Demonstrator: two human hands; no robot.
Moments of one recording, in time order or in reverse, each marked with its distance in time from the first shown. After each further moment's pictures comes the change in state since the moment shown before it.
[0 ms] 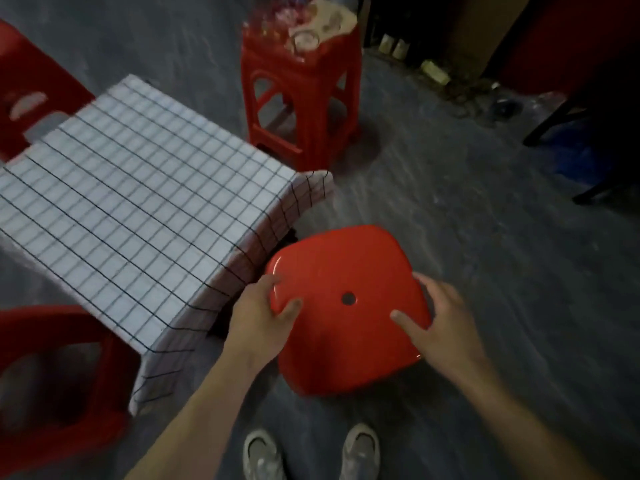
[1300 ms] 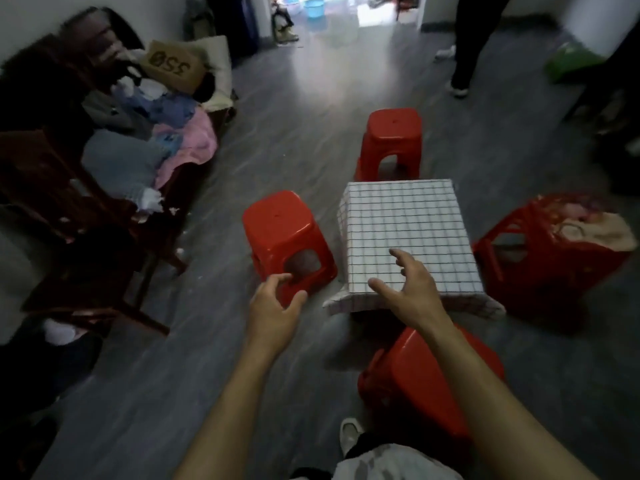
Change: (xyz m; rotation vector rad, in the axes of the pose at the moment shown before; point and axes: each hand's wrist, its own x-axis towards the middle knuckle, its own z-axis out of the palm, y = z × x) left_hand -0.398 0.115 -0.216 -0.313 1.031 -0.447; right_hand -0.156 -0.360 -0.145 0.053 -0.682 -0.833
